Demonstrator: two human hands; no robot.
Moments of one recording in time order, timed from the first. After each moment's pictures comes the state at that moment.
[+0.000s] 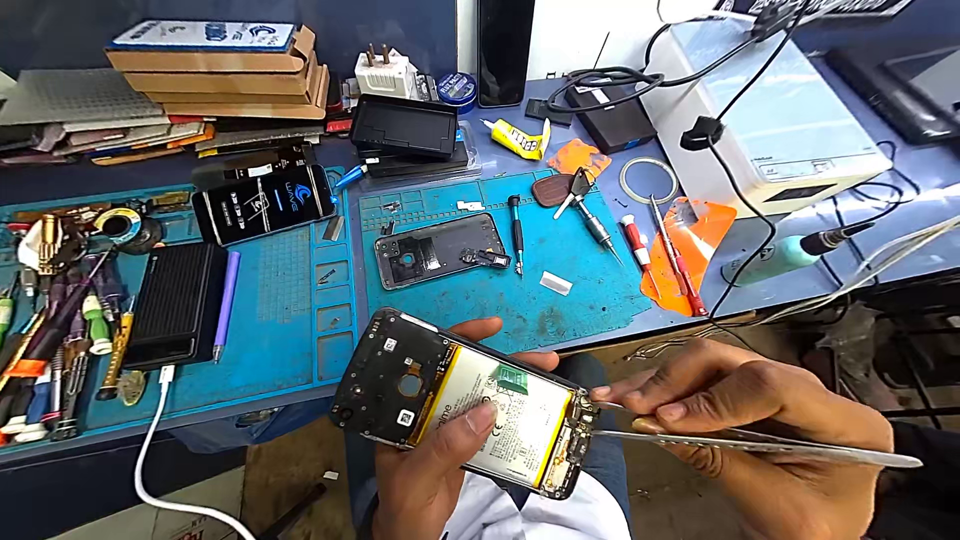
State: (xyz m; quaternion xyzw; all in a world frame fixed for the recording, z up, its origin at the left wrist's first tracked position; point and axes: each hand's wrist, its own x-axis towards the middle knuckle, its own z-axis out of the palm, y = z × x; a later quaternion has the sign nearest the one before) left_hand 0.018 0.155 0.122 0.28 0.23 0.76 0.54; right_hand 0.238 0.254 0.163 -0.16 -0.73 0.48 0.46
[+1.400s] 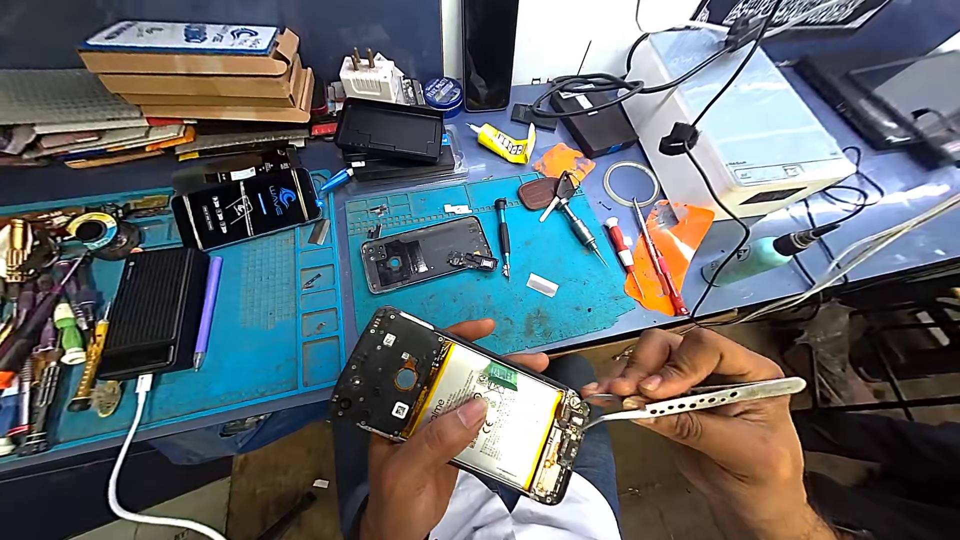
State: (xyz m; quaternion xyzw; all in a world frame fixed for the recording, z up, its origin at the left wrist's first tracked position) left_hand 0.019 0.157 0.119 0.27 0.23 0.74 0.57; right_hand 0.244 0.255 0.149 -0.19 -0.58 0.64 0.46
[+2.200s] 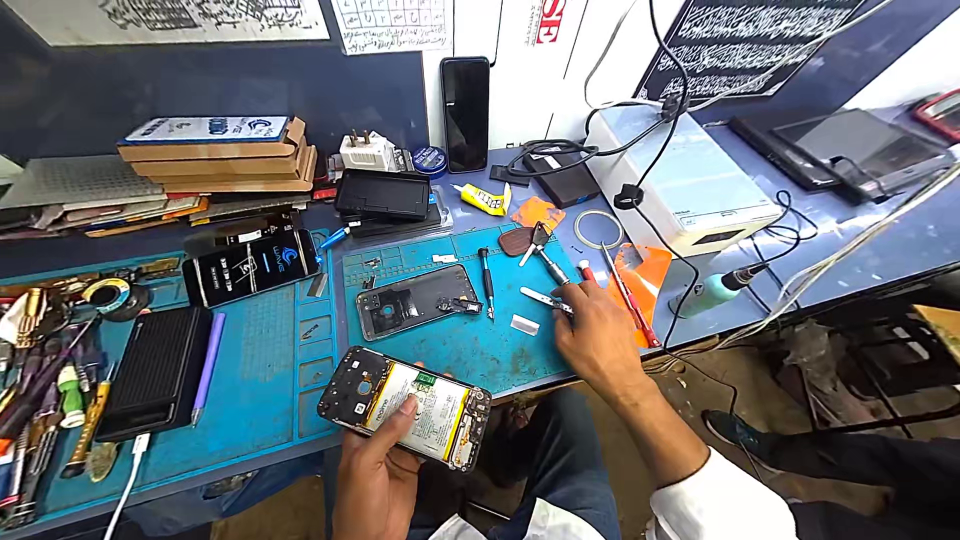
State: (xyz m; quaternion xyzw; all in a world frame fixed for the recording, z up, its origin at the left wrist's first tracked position) left_hand -0.002 0.164 0.100 0.01 0.45 0.75 0.49; right_hand 0.209 0.354 0.096 -0.54 -0.82 0.06 0.18
